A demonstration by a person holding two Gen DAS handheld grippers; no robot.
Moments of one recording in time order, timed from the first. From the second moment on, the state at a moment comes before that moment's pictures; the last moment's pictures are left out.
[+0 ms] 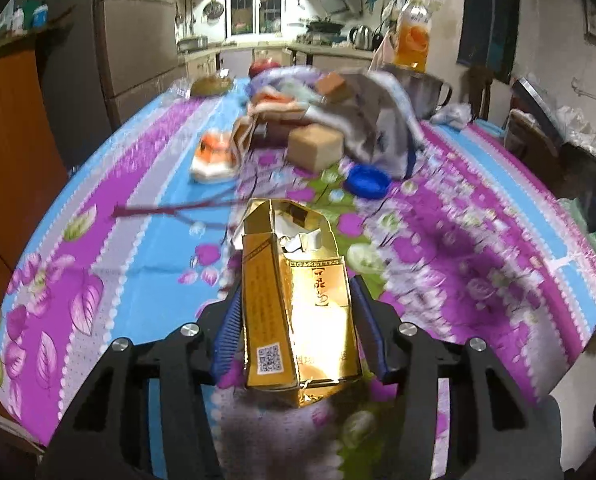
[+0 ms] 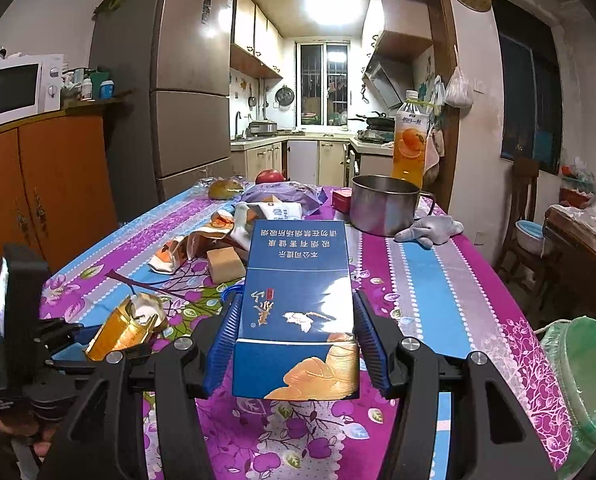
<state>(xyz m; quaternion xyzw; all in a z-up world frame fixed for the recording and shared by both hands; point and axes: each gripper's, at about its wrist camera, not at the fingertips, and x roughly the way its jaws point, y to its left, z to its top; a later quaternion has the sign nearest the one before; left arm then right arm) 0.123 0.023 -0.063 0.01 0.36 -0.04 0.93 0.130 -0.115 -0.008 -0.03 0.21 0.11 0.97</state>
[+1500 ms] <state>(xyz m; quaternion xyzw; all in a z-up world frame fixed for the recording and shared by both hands) 0.126 -0.270 0.068 0.05 0.17 -0.26 0.95 0.063 -0.419 0.075 -0.02 0.13 -0.19 0.97</state>
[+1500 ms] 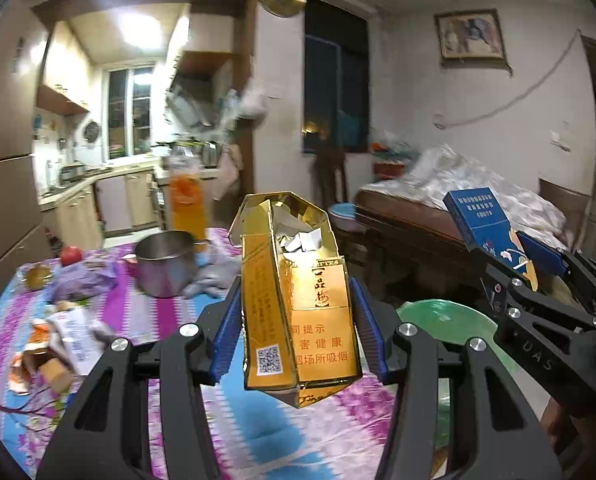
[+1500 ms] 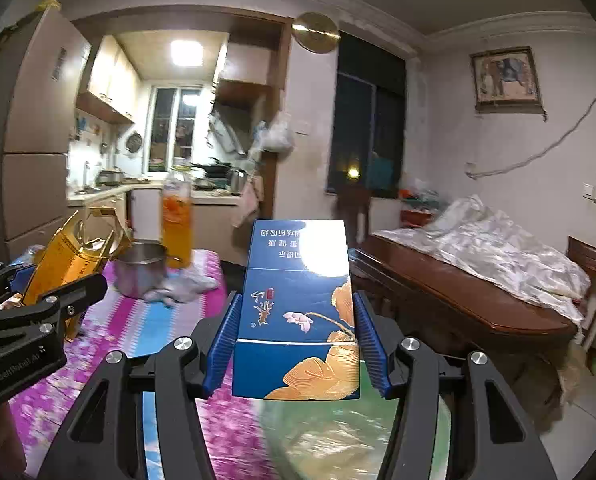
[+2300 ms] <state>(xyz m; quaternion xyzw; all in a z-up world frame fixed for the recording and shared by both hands) 0.180 -0.445 -0.026 0.09 0.39 -0.37 0.84 0.136 -0.630 -0.040 0.08 0.43 -0.17 0.88</state>
